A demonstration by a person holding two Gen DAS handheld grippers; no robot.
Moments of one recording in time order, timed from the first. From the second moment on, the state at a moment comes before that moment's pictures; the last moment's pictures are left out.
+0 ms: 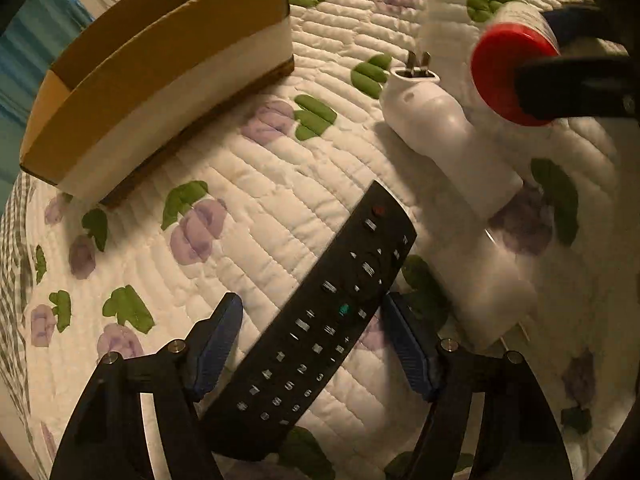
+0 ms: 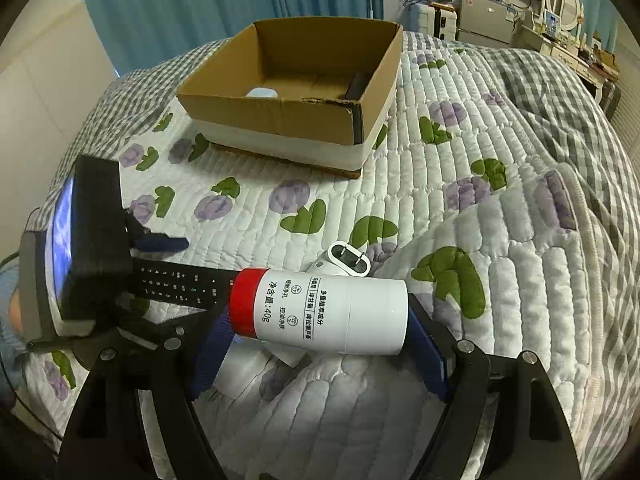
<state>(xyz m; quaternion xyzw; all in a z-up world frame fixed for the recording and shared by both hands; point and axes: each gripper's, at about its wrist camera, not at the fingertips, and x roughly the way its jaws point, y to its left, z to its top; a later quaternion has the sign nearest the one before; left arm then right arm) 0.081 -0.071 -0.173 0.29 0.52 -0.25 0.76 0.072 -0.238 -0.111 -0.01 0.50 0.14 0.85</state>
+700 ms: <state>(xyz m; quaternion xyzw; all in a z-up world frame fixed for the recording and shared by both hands) 0.074 -0.041 -0.063 0.15 0.46 -0.18 0.86 0.065 -0.232 -0.070 -0.02 0.45 0.15 0.88</state>
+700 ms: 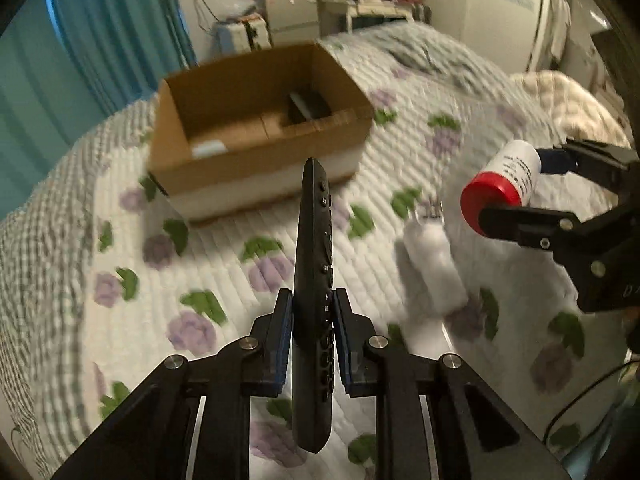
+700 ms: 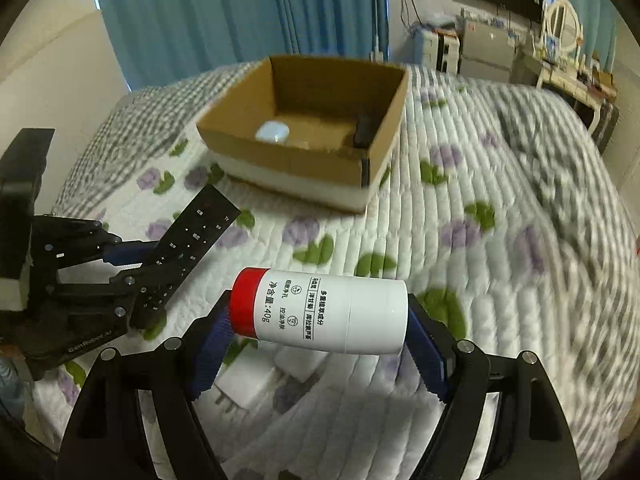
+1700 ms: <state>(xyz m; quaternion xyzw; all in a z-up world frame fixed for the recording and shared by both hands) 0.295 -0.040 -0.056 0.06 0.44 -0.08 0.89 0.271 -0.185 -0.027 -0.10 0.36 0.17 0.91</state>
